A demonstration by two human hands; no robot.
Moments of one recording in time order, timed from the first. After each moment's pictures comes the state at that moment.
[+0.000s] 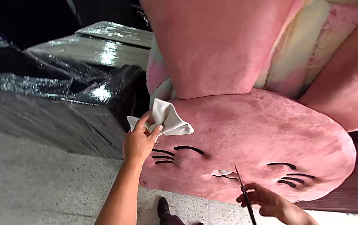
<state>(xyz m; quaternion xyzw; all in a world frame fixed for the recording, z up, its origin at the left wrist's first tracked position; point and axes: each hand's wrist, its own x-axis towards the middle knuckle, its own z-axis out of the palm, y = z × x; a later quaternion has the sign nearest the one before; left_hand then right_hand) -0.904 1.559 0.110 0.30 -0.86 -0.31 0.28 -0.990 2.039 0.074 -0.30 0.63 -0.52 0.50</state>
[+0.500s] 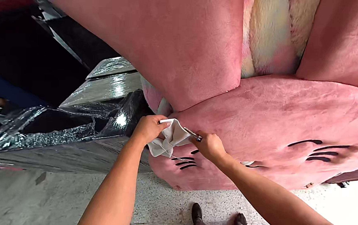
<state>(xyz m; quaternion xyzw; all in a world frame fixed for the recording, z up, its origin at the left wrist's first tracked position) -0.983 1.503 0.216 0.12 -0.96 -0.24 0.03 -1.019 1.748 0.123 -0.19 0.90 -0.36 0.13</state>
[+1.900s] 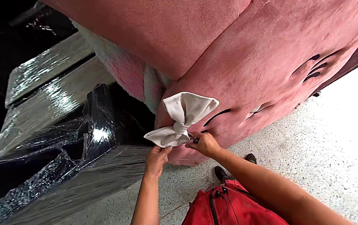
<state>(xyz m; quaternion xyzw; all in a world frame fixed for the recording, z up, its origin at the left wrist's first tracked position) -0.893 1.380 0.015 0.20 -0.70 -0.68 -0.07 -0.932 1.617 -0.037 -0.09 0.85 -0.49 0.17</state>
